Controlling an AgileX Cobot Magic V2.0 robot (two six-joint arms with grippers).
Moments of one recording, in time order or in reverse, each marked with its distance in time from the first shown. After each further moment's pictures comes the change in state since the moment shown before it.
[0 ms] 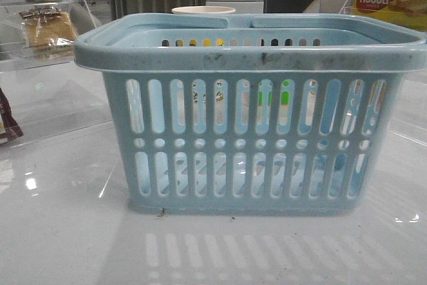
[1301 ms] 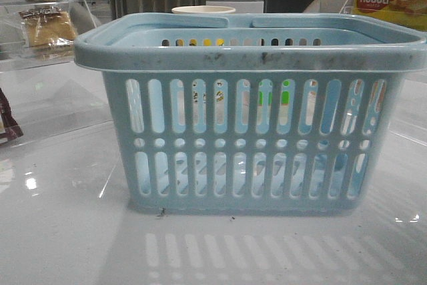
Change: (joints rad) left arm -0.004 0.431 -0.696 0.017 0.471 0.000; right arm 0.000 0.459 -0.696 0.000 0.574 0.000
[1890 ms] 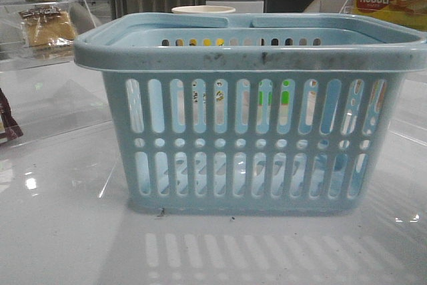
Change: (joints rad) left arm 0.000 0.148 0.003 0.000 0.184 0.000; right arm 0.000 0.258 0.002 0.000 0.115 0.000
